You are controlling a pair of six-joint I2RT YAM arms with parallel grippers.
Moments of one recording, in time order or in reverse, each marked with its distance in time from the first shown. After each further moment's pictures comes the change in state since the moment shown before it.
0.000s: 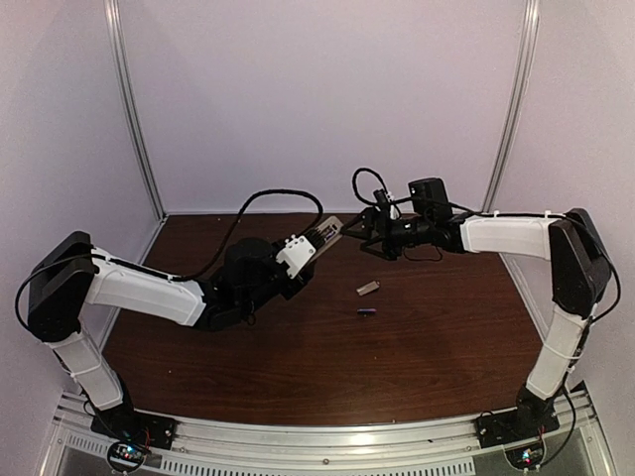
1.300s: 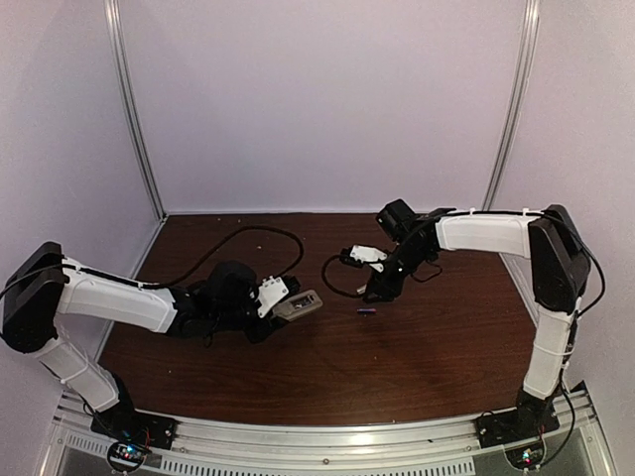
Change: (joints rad) left arm 0.063 -0.158 -0.176 -0.463 0.292 -0.219; right arm 0.109 0.086 0.142 -0.711 0.345 -1.281
